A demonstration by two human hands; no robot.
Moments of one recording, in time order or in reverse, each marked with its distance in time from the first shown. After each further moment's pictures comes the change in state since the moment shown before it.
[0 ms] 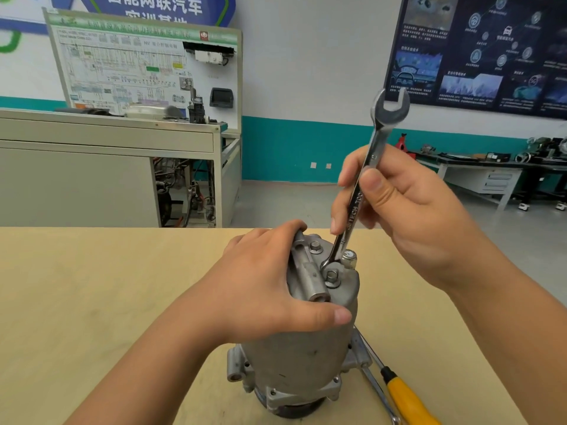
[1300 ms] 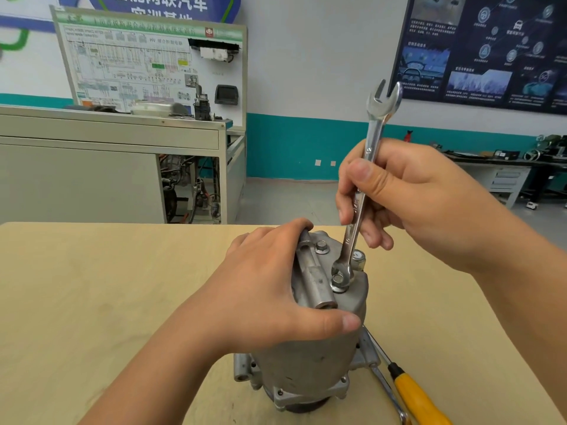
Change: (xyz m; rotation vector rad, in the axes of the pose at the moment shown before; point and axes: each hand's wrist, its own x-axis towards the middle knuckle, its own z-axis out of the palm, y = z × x) left_hand -0.014 0.000 0.001 -0.028 0.054 0.029; right_hand 0.008 -0.025 0.005 -0.080 -0.085 0.159
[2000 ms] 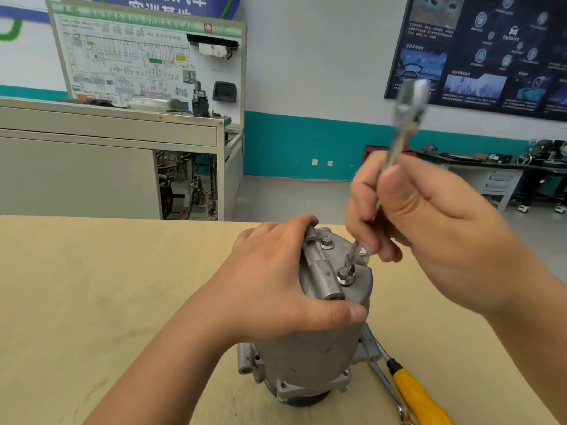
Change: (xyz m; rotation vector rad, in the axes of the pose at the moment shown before) left_hand 0.002 0.002 -0.001 -0.005 0.022 0.026; right_hand -0.023 0.001 0.017 -0.044 -0.005 -0.172
